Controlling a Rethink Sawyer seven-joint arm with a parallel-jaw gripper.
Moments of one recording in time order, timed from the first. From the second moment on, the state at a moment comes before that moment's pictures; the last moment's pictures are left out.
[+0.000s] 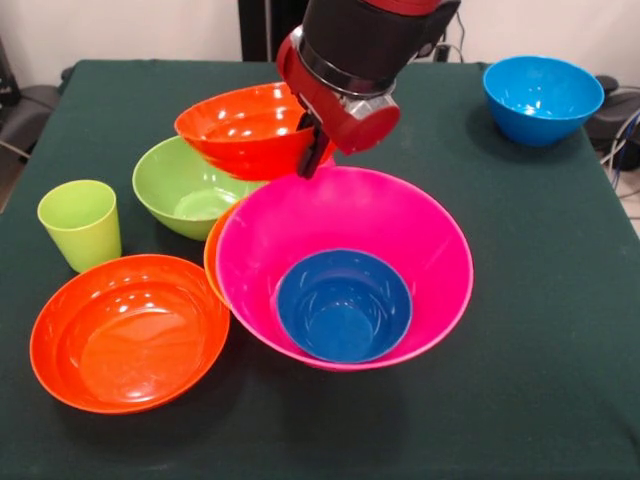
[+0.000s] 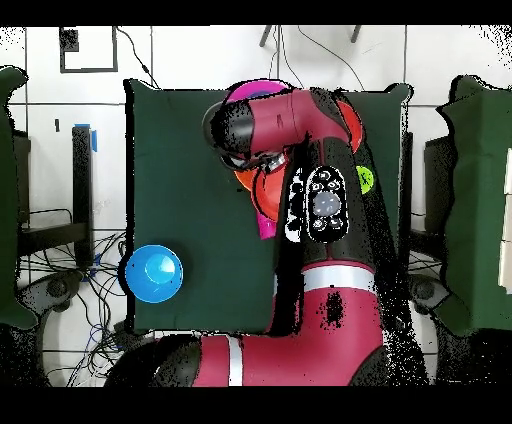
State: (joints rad) arm -0.22 -0.50 0.16 1.09 -0.51 1.11 2.82
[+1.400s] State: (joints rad) arm -0.22 -0.46 0.11 1.04 -0.45 1.11 2.82
